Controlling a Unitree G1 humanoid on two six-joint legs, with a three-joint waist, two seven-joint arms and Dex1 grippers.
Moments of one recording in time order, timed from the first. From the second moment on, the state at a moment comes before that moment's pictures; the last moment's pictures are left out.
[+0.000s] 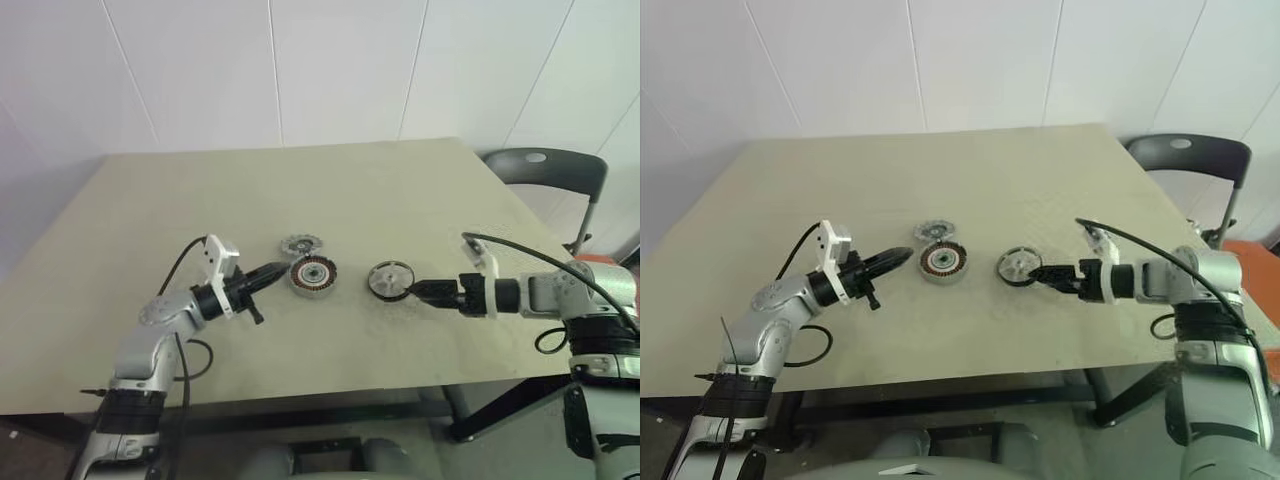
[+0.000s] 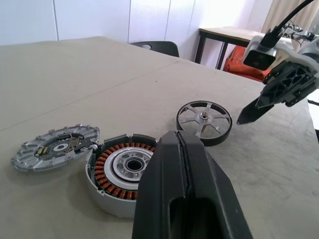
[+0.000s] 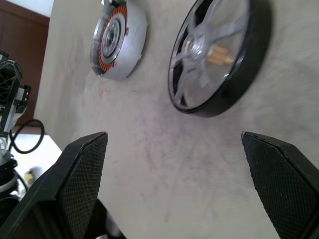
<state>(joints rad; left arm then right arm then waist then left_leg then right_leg) -0.22 0.39 0.06 -0.04 -0.48 0.37 -0.91 -0.59 -0.67 -0.12 0.37 0.61 1.49 0.90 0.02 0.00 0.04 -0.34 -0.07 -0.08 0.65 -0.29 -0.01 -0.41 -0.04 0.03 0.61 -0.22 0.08</state>
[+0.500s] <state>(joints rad) -0.20 0.39 0.05 -0.06 -0.49 0.37 -0.89 -0.61 -0.54 -0.23 0.44 0.61 1.45 0.72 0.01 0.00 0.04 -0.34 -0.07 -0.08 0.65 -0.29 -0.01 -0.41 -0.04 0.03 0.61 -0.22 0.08</state>
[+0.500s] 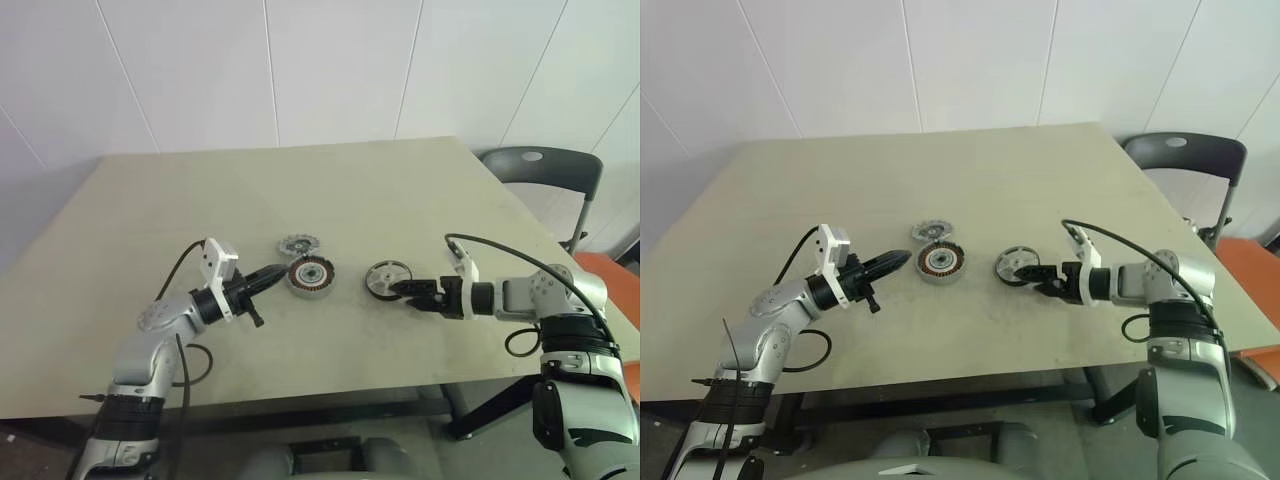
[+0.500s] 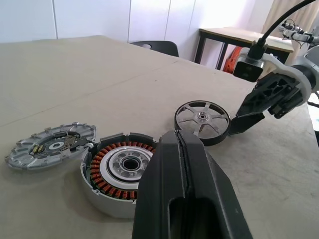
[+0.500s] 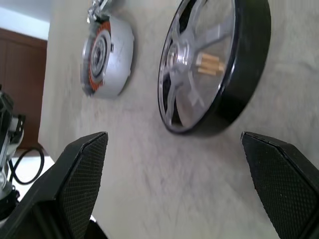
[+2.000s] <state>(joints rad) -0.16 0.43 0.11 -0.04 -0.49 0.37 -0.84 -0.72 -0.32 -0.50 0.46 0.75 1.55 0.62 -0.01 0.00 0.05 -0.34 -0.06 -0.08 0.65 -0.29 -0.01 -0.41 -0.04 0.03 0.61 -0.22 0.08</state>
